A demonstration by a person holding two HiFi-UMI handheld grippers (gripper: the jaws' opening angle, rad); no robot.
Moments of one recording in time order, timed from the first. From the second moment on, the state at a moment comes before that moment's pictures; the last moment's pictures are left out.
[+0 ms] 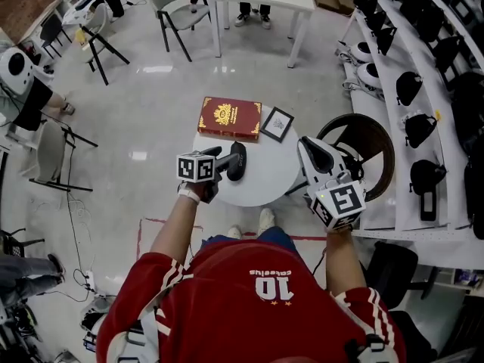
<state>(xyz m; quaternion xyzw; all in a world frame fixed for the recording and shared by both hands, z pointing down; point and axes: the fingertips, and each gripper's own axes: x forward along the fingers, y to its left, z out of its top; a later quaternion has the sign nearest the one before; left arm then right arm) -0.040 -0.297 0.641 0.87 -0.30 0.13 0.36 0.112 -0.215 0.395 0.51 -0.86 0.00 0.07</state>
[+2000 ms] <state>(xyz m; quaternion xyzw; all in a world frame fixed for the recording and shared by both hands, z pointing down) -0.114 -0.244 0.347 0.91 -0.42 -0.05 0.04 0.071 -0.192 0.314 0.56 -0.83 -0.04 -0.03</state>
